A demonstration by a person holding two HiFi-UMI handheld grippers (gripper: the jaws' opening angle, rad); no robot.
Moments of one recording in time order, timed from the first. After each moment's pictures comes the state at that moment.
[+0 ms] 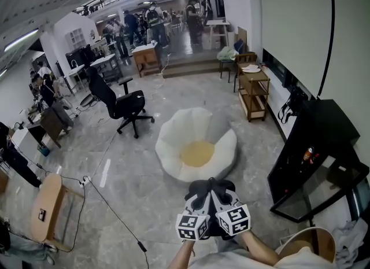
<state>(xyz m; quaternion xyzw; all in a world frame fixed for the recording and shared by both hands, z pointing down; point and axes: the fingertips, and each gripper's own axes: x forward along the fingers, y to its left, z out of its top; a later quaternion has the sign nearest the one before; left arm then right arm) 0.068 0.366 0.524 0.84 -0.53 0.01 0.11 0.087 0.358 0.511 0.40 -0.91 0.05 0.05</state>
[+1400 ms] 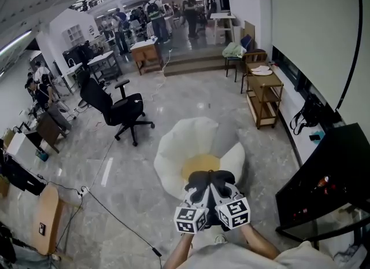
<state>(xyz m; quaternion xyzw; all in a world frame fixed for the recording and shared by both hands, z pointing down) 0.032 0.065 0.520 0.84 -0.53 0.02 0.13 0.050 0.056 0.508 0.39 -0.92 0.07 0.05</state>
